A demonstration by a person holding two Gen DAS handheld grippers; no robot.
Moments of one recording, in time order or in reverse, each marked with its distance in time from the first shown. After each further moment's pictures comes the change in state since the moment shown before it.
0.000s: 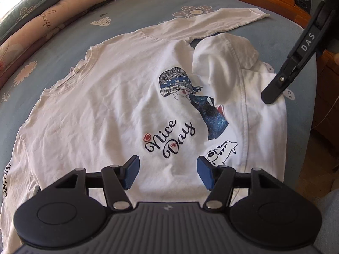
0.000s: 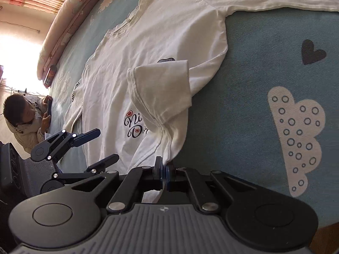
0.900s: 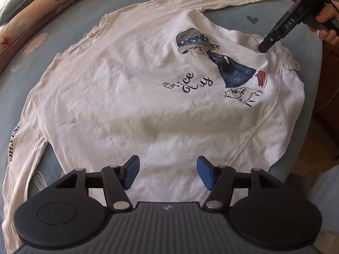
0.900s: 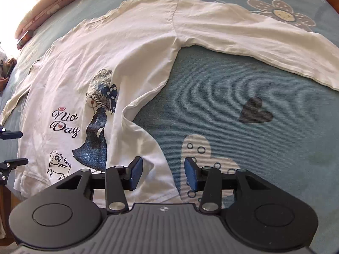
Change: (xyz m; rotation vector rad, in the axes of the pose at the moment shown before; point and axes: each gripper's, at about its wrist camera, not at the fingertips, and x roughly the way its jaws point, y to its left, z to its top) left arm -0.015 0.017 -0.045 -0.048 0.126 0.036; right arm 0.011 -0.039 0.038 -0.343 -0.030 -0.253
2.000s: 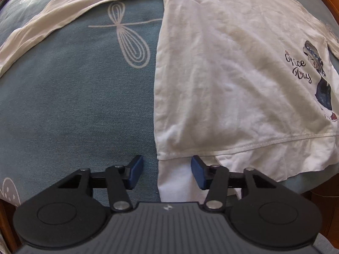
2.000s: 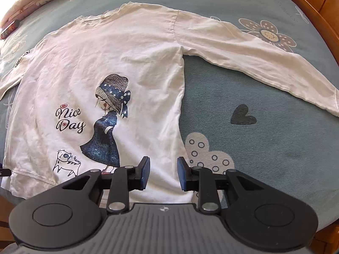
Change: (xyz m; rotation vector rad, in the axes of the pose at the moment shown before) left arm 0.004 0.061 -0.117 -0.816 0.229 0.029; right arm -0.034 0.049 -0.003 -0.023 -0.052 -0.236
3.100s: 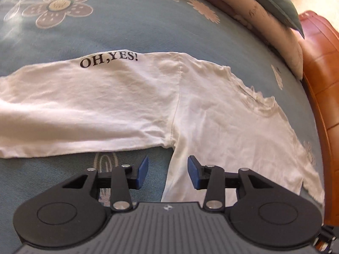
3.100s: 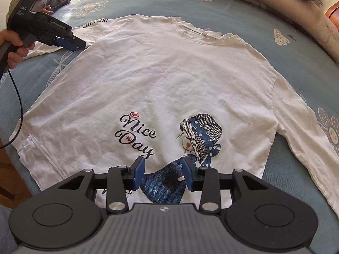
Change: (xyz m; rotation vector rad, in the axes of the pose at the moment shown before) left arm 0.020 0.079 0.181 -0.355 -0.282 -0.334; right arm 0.010 0.105 0.029 -0.466 -0.076 0.120
